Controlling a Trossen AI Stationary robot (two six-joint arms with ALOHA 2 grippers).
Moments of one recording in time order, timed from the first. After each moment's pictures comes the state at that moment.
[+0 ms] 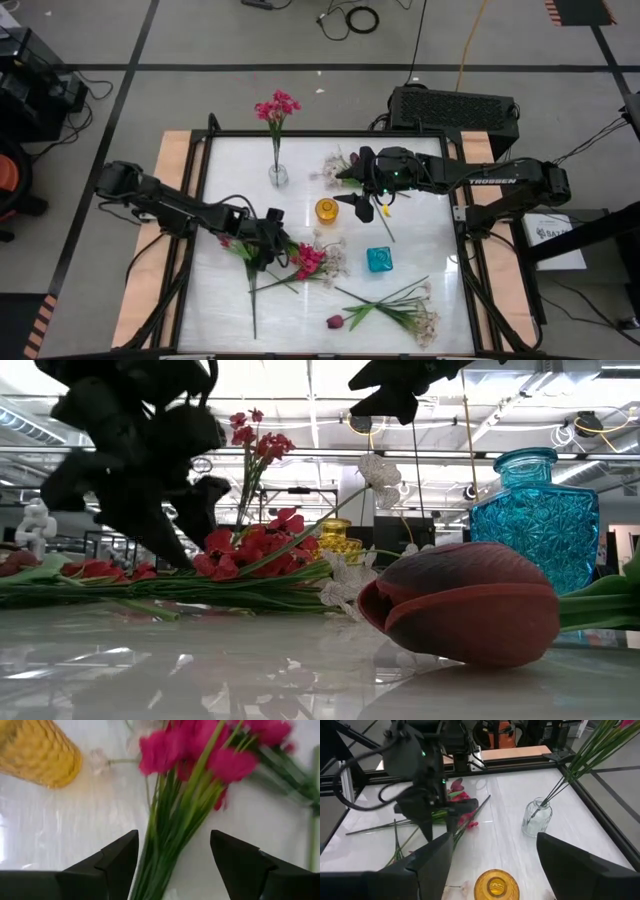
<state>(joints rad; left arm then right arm) -0.20 1.44 0.63 -0.12 -0.07 0.19 -0.10 1.33 1.11 -0.20 -0.03 0.07</state>
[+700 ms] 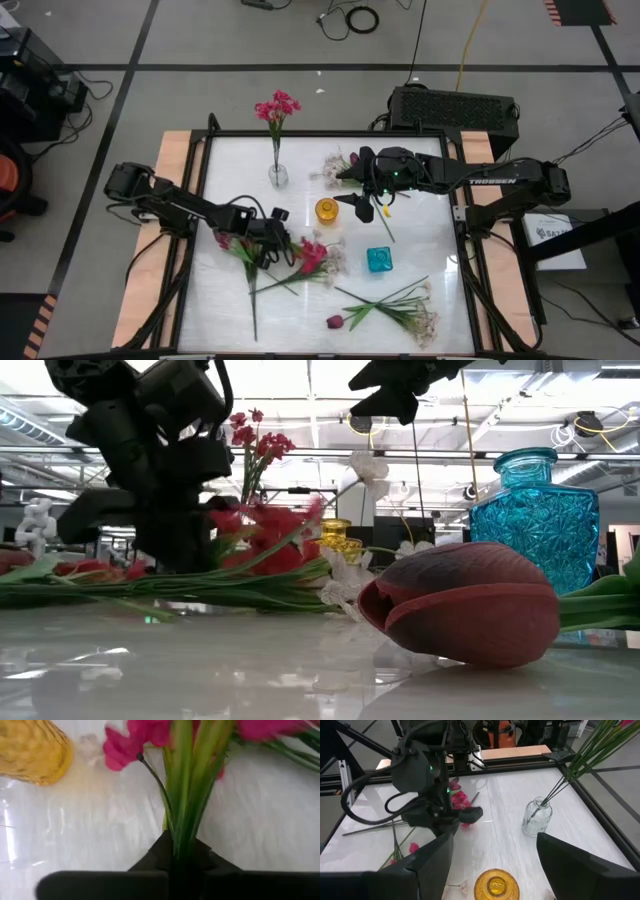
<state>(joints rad) -0.17 1.52 0.64 -0.09 -0.06 0.27 -0.10 1.33 1.11 -0.20 -0.03 0.07</state>
